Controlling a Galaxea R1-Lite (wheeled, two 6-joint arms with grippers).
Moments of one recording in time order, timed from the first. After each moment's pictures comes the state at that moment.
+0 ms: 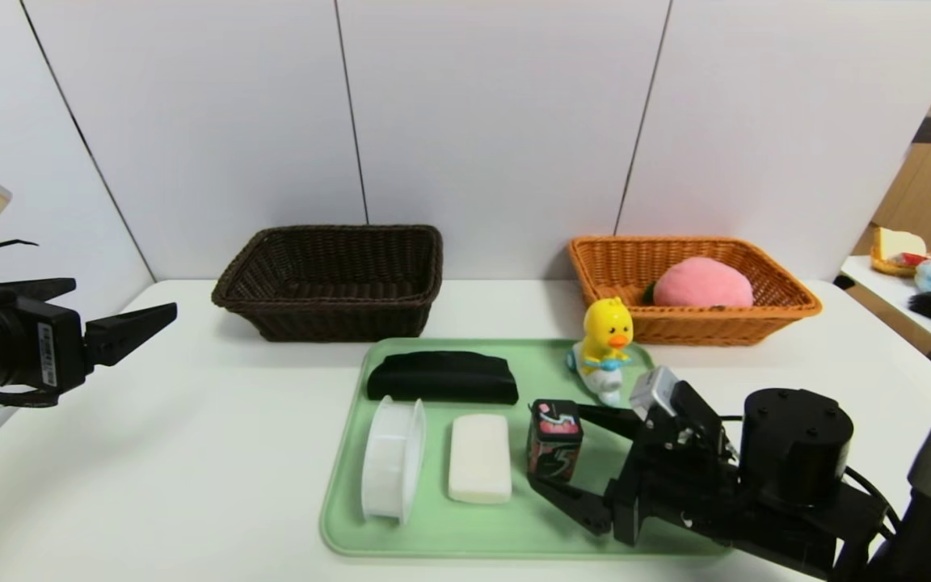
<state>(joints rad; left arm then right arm) -0.01 1.14 -0.73 -0.17 -0.12 0.16 0.55 1.99 -0.24 -1.52 0.39 -0.07</state>
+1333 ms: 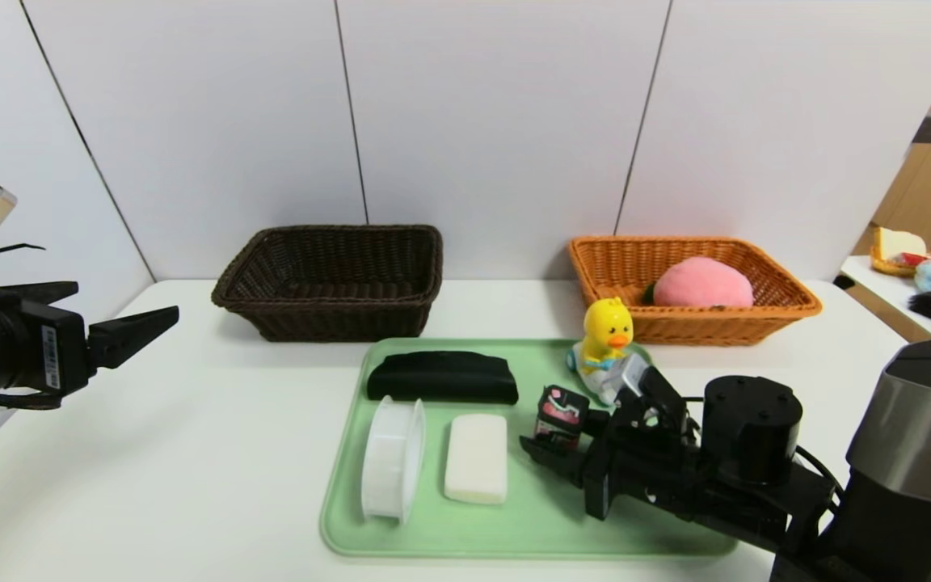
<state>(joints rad) -0.01 1.14 -0.72 -0.18 -0.12 0.16 0.55 2.07 -0.35 -1.52 0.38 -0.05</state>
